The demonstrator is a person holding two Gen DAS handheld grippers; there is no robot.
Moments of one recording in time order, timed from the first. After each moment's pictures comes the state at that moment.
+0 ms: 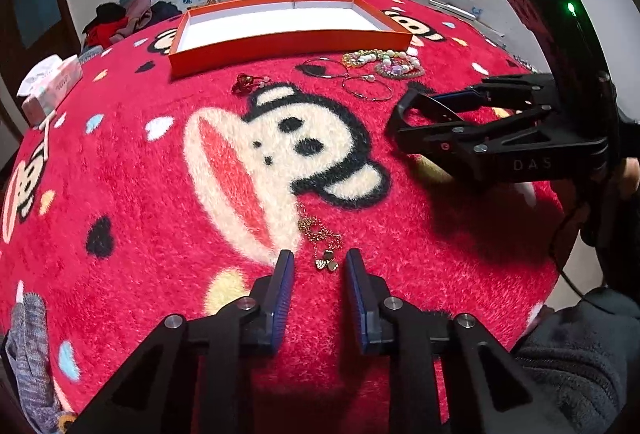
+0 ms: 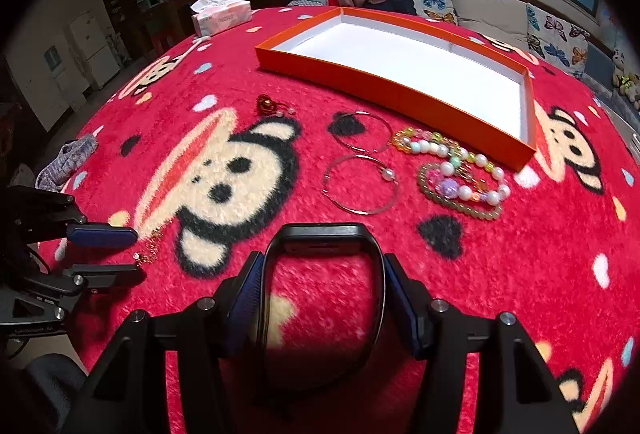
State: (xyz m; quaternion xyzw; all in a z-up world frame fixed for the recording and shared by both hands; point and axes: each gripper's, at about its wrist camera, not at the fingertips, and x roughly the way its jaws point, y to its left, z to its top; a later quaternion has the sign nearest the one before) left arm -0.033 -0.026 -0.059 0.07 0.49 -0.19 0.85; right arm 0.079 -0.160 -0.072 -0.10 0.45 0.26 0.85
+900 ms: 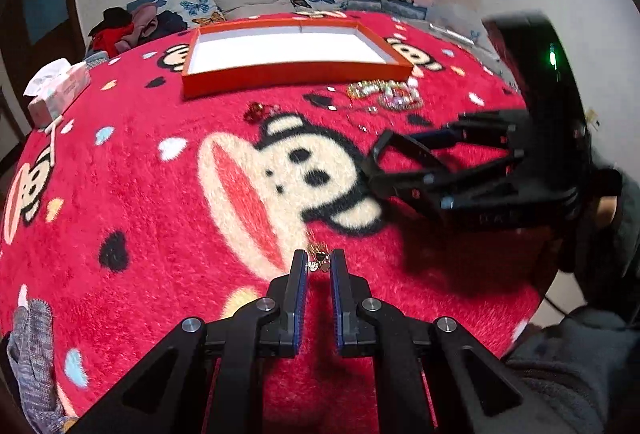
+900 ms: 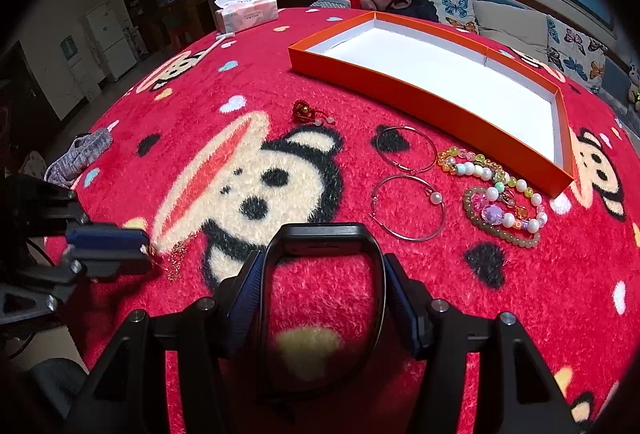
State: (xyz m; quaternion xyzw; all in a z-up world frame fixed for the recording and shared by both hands) left arm -0.031 -0.009 -0.035 0.03 0.46 -0.20 0.87; right arm 0.078 -0.138 -0.075 -0.11 0.44 0.28 0.85
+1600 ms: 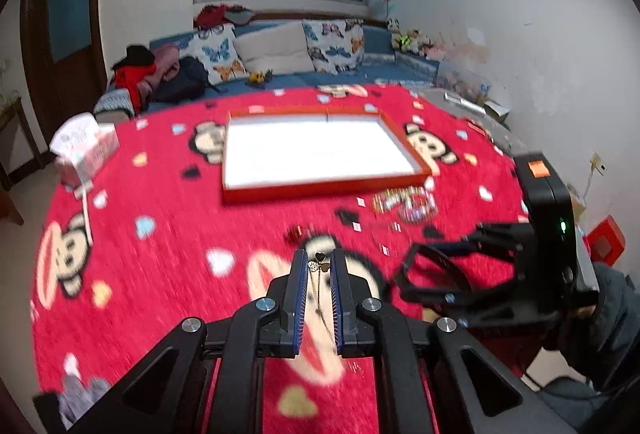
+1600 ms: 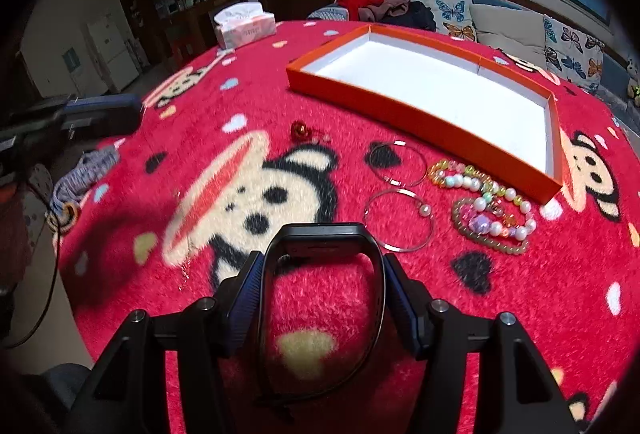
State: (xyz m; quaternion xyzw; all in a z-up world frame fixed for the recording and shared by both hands) left arm 0.017 0.012 0.056 0.01 0.37 -0.17 0.91; right arm 0.083 -0.151 -0.056 -0.08 0.43 0.29 0.85
